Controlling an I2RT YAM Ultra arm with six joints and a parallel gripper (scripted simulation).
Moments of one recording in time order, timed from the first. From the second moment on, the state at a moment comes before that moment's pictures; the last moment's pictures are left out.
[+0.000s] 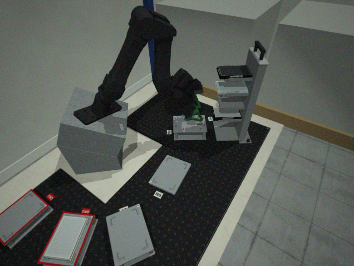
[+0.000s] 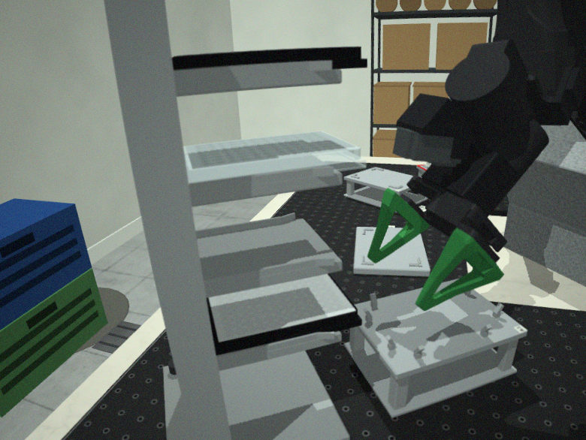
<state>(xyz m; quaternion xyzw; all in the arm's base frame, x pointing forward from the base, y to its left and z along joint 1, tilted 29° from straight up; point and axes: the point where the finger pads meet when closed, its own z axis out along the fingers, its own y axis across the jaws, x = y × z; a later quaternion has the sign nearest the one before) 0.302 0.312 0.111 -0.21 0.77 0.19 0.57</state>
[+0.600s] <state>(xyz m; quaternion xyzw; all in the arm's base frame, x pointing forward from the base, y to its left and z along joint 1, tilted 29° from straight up) 0.286 0.306 0.101 -0.21 0.78 0.19 0.56</state>
